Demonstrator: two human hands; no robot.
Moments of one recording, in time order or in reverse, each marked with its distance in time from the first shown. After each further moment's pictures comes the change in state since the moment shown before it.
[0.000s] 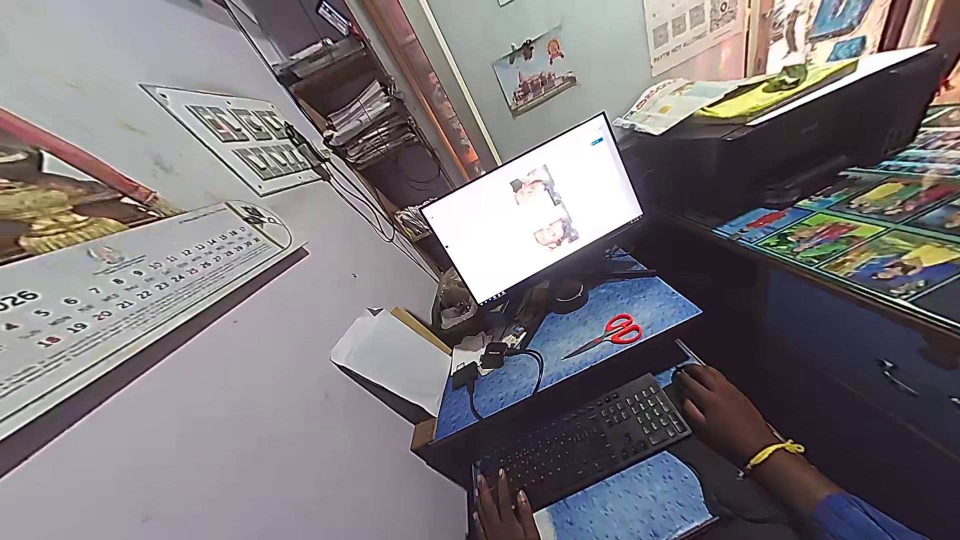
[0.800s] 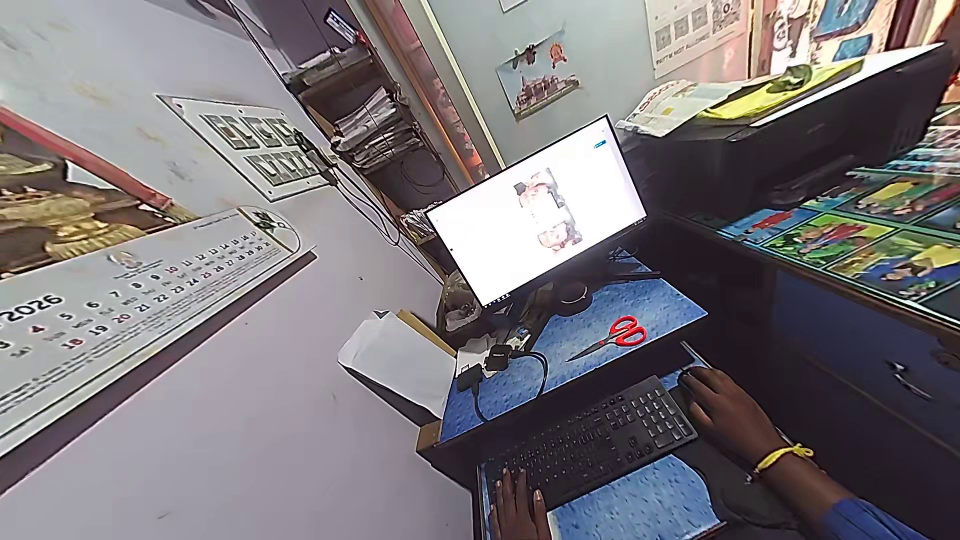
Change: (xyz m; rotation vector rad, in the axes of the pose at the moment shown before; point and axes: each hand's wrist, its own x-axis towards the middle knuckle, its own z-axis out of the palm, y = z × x) left_hand 0.003 0.002 0.003 0.004 -0.237 0.043; right_hand 0.000 0.006 0.007 0.001 0.023 -0.016
